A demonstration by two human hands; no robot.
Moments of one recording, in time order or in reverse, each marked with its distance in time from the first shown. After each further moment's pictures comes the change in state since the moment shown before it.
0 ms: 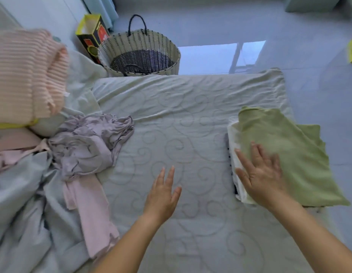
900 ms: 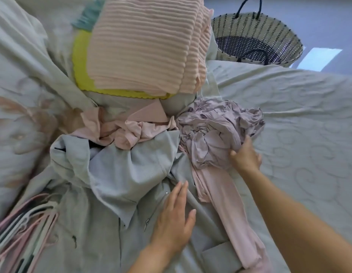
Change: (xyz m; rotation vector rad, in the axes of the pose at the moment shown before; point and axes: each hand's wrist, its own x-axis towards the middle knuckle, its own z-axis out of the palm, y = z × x) left_hand -0.120 -0.340 -0.142 -0.208 0.212 0.040; right_hand 0.129 -0.459 0.131 0.383 -0.110 0.425
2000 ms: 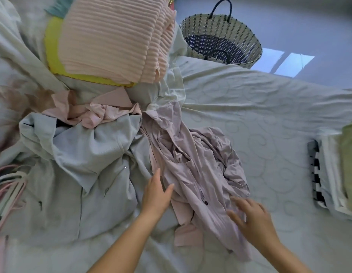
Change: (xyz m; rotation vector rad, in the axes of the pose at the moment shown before) left_hand 0.005 0.090 0.059 -0.230 0.038 -0.446; right_hand -0.138 0.233 -0.109 -0.223 -0.052 -0.506
